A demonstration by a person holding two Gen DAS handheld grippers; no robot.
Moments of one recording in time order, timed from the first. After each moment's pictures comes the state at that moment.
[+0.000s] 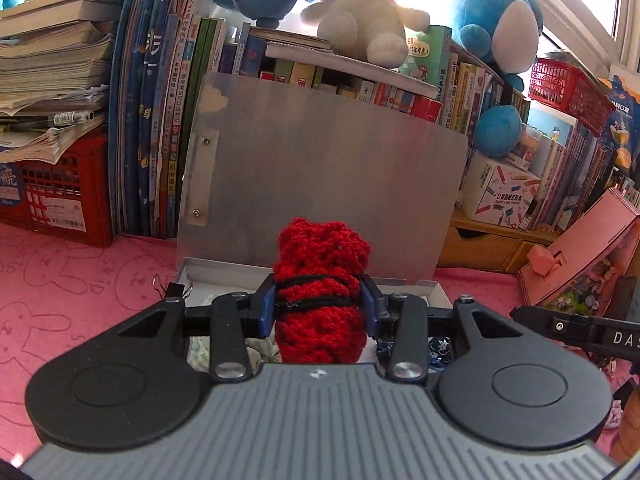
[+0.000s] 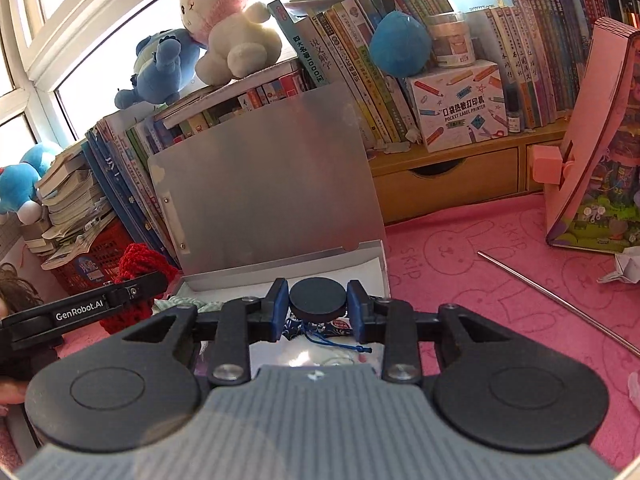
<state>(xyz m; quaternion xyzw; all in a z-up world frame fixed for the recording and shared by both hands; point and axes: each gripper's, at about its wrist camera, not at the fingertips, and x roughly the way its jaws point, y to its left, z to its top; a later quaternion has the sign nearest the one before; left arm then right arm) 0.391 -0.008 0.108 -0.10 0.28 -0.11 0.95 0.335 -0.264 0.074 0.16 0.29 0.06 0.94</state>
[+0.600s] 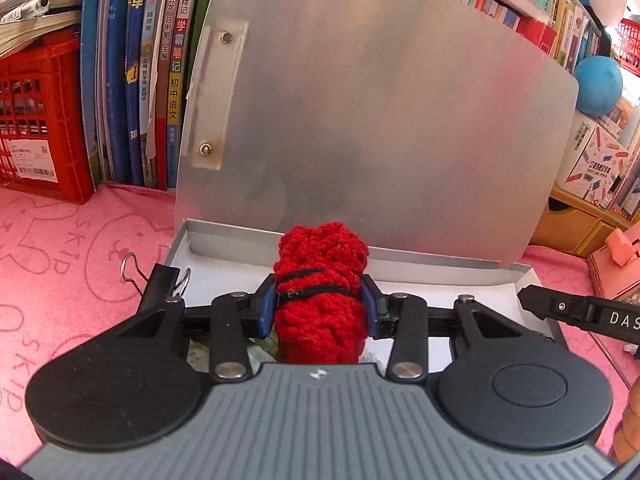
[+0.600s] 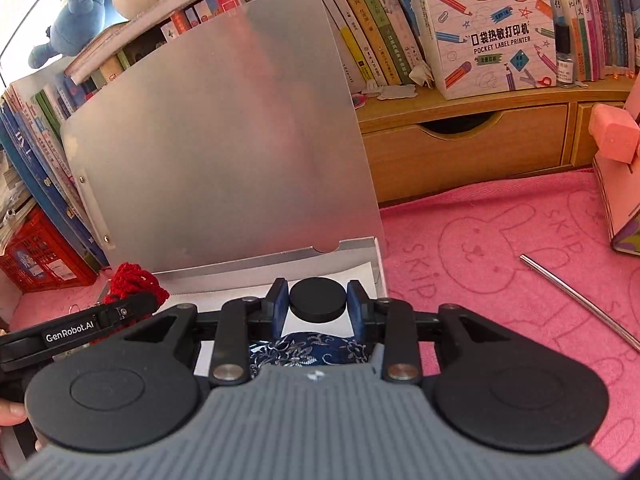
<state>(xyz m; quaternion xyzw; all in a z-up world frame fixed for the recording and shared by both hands) 0.486 -0.006 0.033 -0.09 0.36 -0.07 0.93 0.443 -0.256 0.007 0.14 0.36 0.04 0.92</state>
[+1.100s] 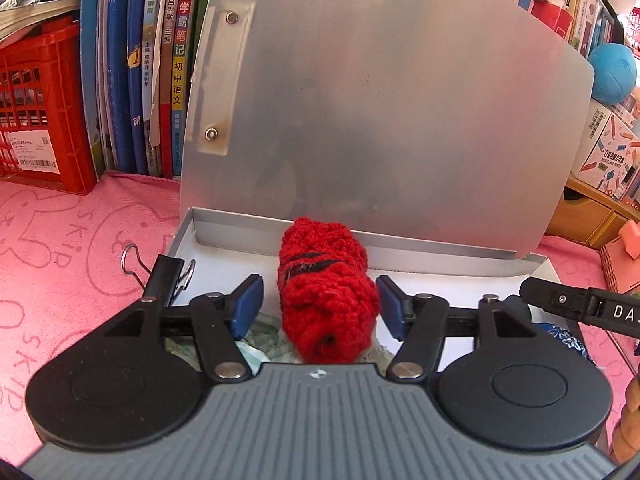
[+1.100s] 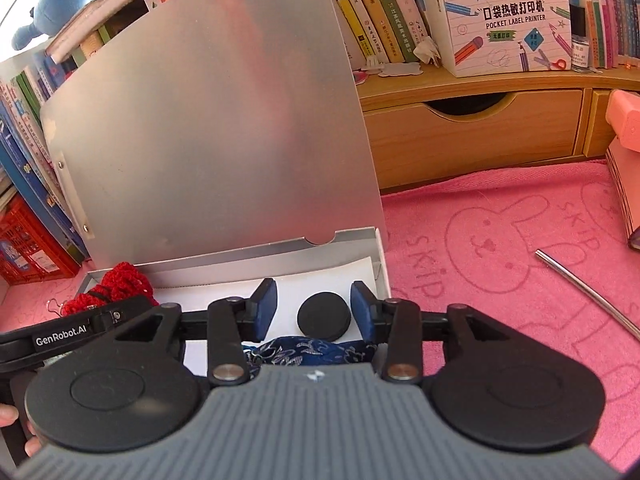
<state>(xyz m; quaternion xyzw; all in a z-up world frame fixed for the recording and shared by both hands) 0.492 -0.004 0.025 -0.09 0.37 -0.06 0.92 0.450 -0.258 -0.004 0.16 0.37 0.04 0.92</state>
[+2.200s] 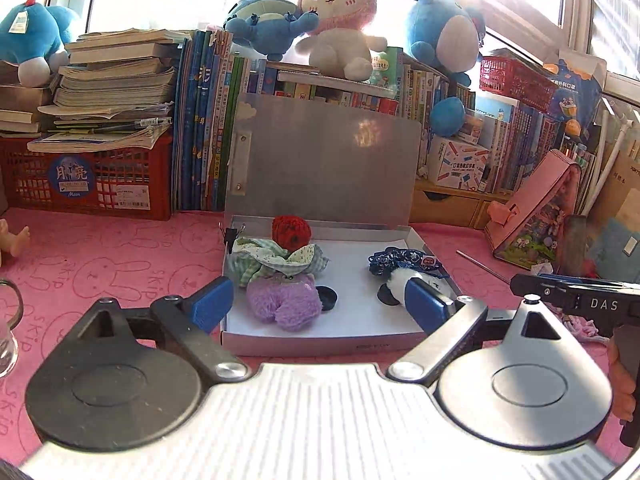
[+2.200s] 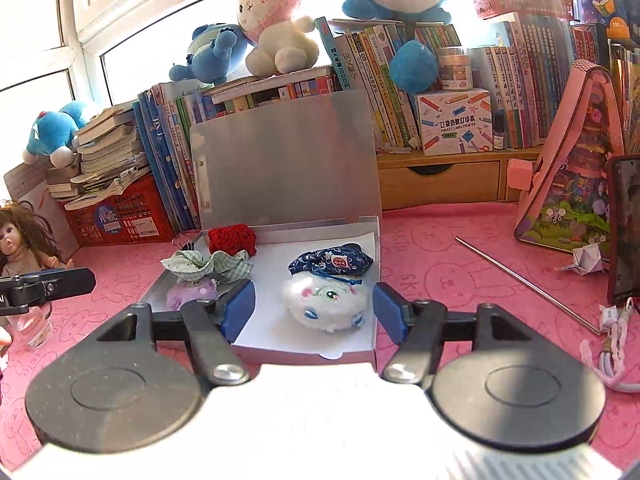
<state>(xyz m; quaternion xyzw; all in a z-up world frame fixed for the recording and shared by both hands) 0.205 0.038 0.121 -0.05 0.24 -0.12 0.96 0.209 -0.251 0.074 0.08 0.25 0.07 0.96</state>
